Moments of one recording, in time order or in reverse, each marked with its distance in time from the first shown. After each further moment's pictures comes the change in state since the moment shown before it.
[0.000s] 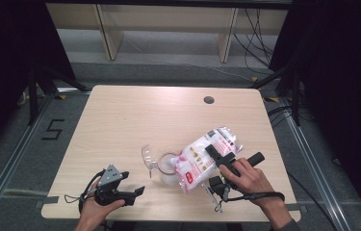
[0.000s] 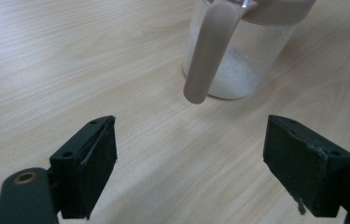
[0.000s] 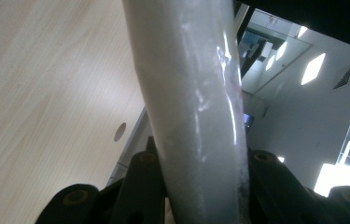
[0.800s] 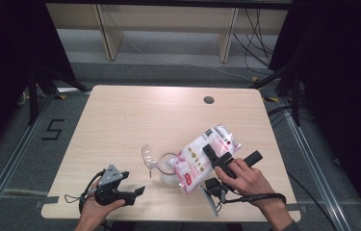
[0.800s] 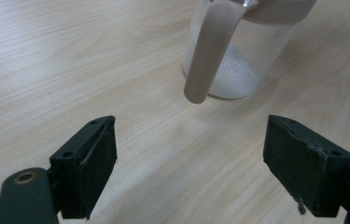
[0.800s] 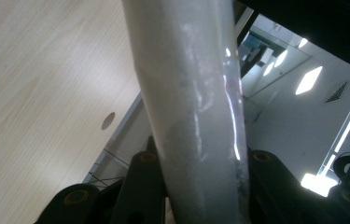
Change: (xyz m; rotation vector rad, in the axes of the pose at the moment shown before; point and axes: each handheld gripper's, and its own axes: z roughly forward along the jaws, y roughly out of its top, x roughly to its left) left arm 0.000 0.000 0.001 0.003 -0.004 -0.005; right arm -0.017 0.010 -0.007 0.026 0.007 -0.130
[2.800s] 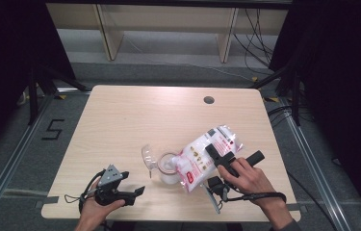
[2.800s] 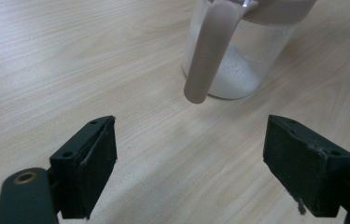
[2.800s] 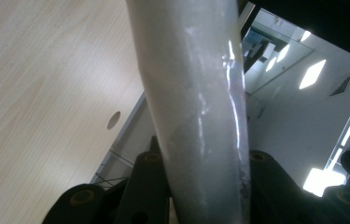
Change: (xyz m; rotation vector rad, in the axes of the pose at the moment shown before) left arm 0.000 0.000 0.000 0.000 0.001 -0.007; right arm 0.008 -0.006 0.005 0.003 -0.001 0.011
